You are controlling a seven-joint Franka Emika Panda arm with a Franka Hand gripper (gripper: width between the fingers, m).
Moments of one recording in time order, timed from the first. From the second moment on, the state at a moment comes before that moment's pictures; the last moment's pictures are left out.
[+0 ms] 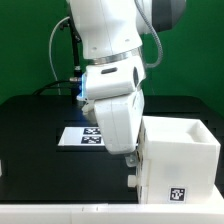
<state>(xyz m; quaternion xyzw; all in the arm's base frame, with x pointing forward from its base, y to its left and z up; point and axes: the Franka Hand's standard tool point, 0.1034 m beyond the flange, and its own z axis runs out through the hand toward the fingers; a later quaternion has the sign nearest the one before) 0.579 0.027 0.070 -0.77 -0.63 -0.07 0.09</state>
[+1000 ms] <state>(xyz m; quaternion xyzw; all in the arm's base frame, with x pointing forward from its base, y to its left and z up) 0.581 0.031 0.070 -0.77 -0.62 -0.07 0.08</state>
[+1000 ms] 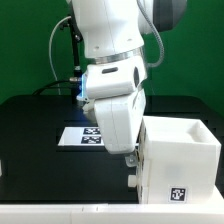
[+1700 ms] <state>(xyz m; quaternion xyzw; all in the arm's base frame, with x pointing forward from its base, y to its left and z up) 0.585 0.028 0.068 -0.73 -0.68 -0.06 0.05</state>
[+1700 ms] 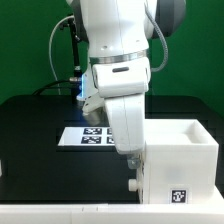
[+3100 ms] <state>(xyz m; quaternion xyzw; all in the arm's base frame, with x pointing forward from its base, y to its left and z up) 0.586 -0.034 0.083 -0.74 -0.67 -0.05 0.03</state>
